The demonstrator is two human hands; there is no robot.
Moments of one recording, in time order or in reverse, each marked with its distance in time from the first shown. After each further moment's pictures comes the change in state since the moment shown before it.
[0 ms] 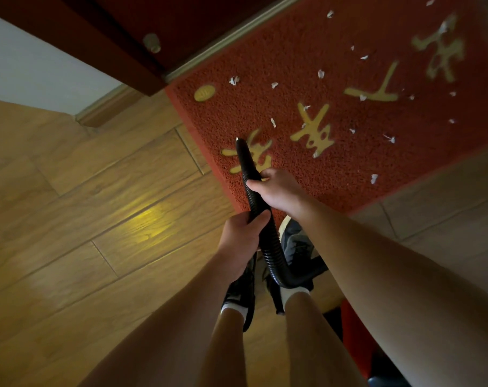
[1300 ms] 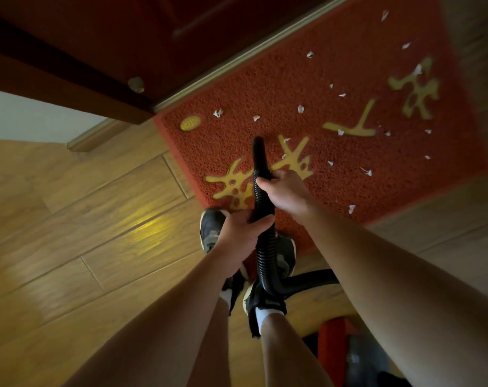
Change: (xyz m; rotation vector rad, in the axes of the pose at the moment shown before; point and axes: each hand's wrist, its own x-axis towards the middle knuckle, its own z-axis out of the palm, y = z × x) left_hand 0.021 0.073 0.057 0.085 -0.071 0.031; right_hand 0.032 0.006 -0.089 0.157 0.083 0.010
